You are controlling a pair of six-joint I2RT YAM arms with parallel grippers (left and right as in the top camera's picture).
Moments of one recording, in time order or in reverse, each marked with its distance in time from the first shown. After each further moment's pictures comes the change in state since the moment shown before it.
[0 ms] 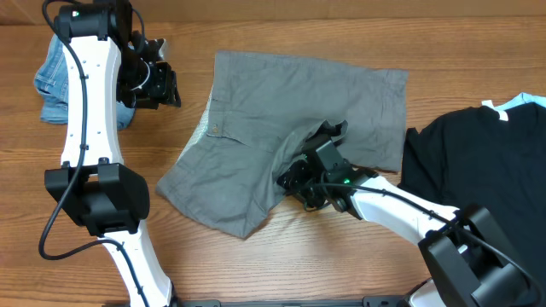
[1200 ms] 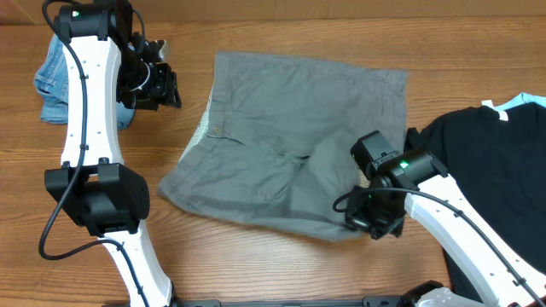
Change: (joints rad) left arm 0.000 0.000 0.000 -0.012 0.000 0.003; right arm -0.163 -0.311 0.241 -1.190 0.131 -0.405
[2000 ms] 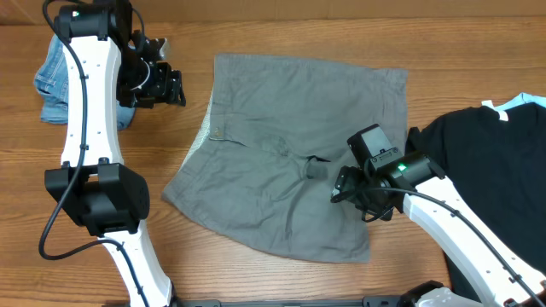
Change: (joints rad) left arm 0.000 0.000 0.000 0.021 0.000 0.026; right arm -0.006 0.000 -0.052 0.296 0.123 0.038
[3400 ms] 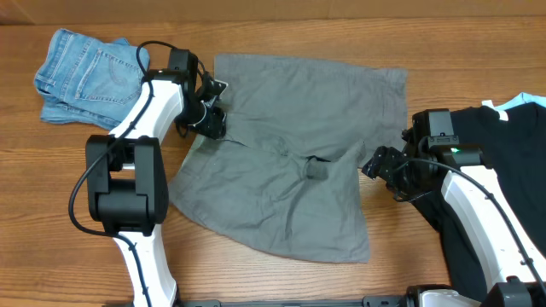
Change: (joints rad) left arm -0.161 -0.002 -0.698 0.799 -0.004 0.195; right arm -0.393 0.035 -0.030 0.129 -0.232 -0.293
